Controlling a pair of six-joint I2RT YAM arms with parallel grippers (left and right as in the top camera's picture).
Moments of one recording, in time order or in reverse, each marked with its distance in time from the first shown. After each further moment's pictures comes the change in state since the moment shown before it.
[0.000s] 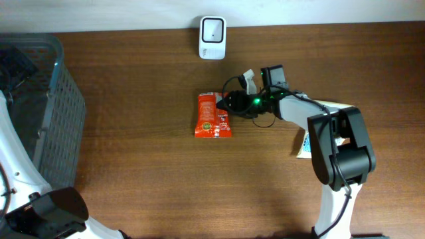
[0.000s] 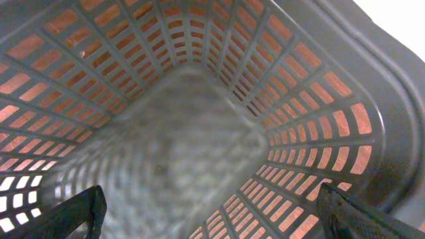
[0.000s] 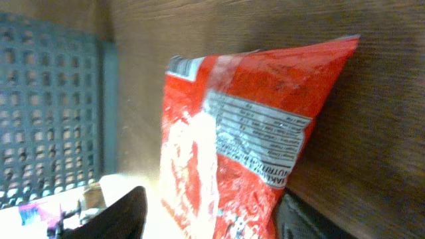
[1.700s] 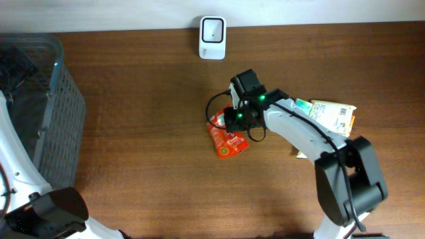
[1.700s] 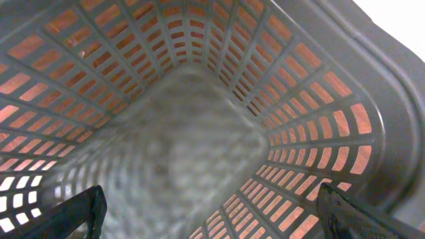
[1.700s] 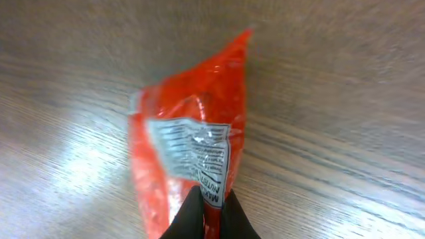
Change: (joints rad) left arm 0.000 0.000 0.000 0.000 0.000 0.000; right arm 0.230 -0.237 0.047 -0.545 0.646 -0.154
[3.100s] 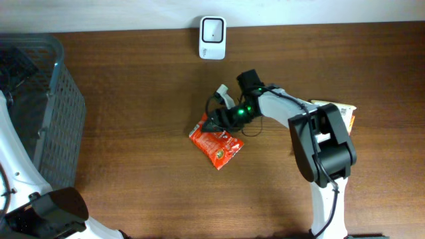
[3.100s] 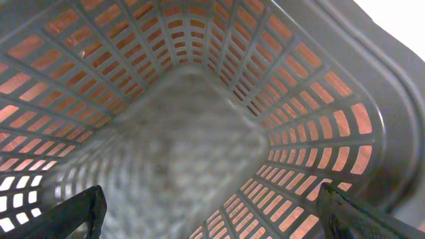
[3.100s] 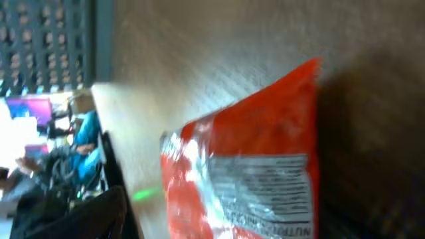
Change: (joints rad) left arm 0.000 0.000 0.000 0.000 0.000 0.000; right arm -0.098 0.326 0.122 0.112 -0.725 -0.219
